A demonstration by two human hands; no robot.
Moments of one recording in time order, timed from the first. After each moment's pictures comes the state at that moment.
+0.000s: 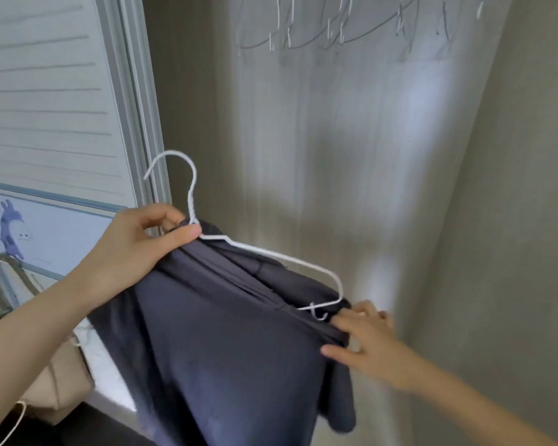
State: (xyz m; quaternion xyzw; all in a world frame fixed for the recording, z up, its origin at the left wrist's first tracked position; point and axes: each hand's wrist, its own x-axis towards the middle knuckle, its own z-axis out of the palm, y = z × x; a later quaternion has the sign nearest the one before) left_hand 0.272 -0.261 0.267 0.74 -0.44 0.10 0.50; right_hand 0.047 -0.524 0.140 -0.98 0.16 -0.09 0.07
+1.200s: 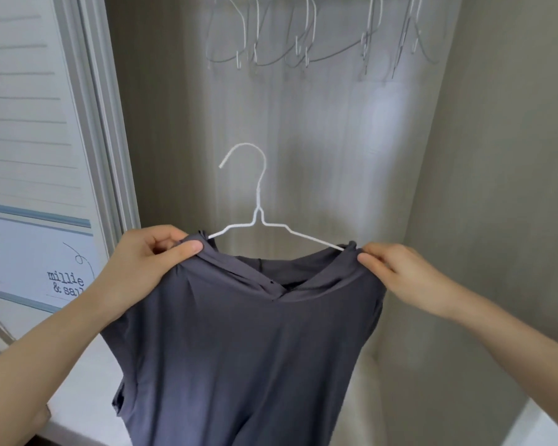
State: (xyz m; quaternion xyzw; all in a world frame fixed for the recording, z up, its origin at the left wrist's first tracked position) left_hand 0.267 -0.304 0.247 0.70 -0.44 0.04 0.55; right_hand 0.004 -0.573 0.255 -0.95 0.16 -0.26 0.10
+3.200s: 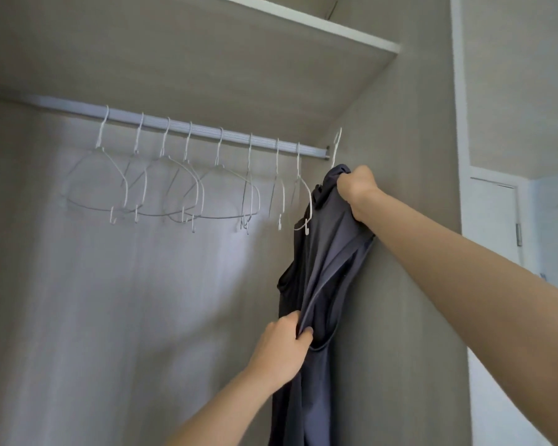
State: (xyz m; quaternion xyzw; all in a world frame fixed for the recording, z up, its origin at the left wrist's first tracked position) left_hand 0.138 -0.619 0.343 0.52 -0.69 -0.01 0.50; right_hand 0.007 -0.638 0.594 -0.63 0.38 -0.64 0.21
